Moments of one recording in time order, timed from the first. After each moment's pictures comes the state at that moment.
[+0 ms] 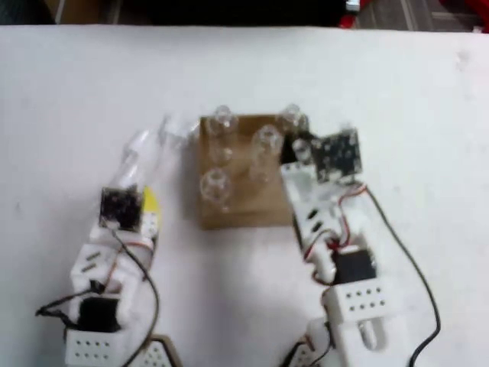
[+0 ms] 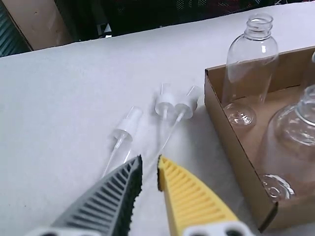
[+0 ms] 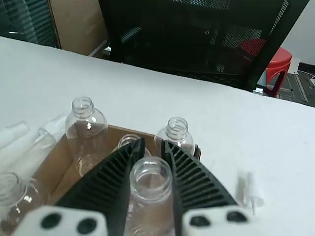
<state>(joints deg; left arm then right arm) -3.5 -104.4 97.1 42.3 -5.9 -14.1 -62.5 68.4 16.8 7.9</state>
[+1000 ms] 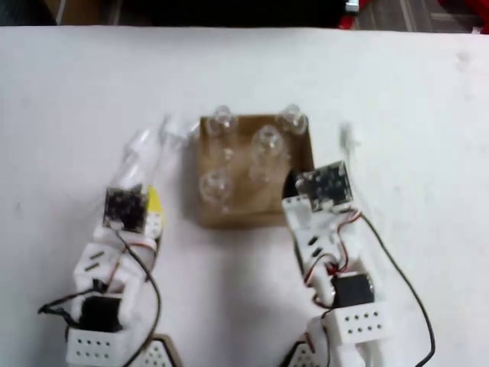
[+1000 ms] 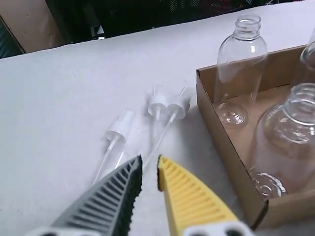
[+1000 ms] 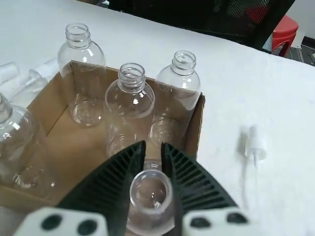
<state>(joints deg) -1.9 -104.4 97.1 42.3 -5.9 -13.0 -76.5 82.3 24.8 11.4</state>
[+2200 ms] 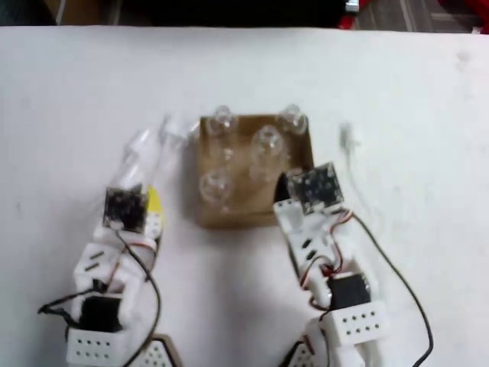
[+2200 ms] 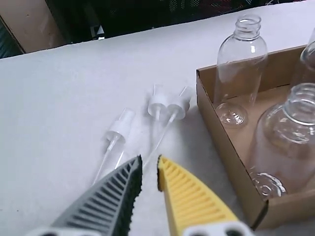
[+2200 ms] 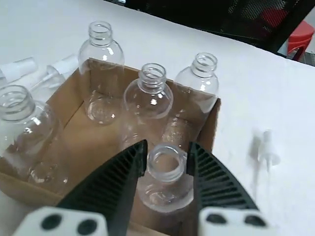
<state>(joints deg) -1.9 -104.4 97.1 42.3 -5.9 -15.6 -76.5 82.4 24.9 11.5</state>
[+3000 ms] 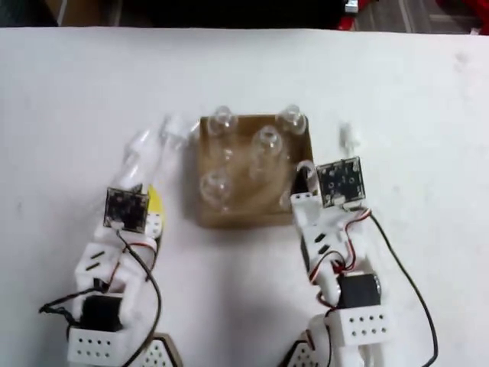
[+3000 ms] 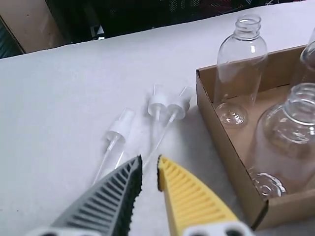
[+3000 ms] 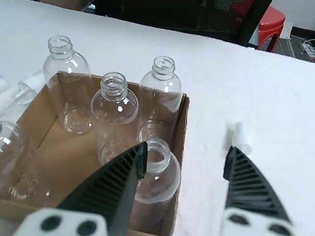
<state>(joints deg) -1.9 -104.4 97.1 42.3 -5.9 -10.2 -78.1 77.6 31.2 9.3</state>
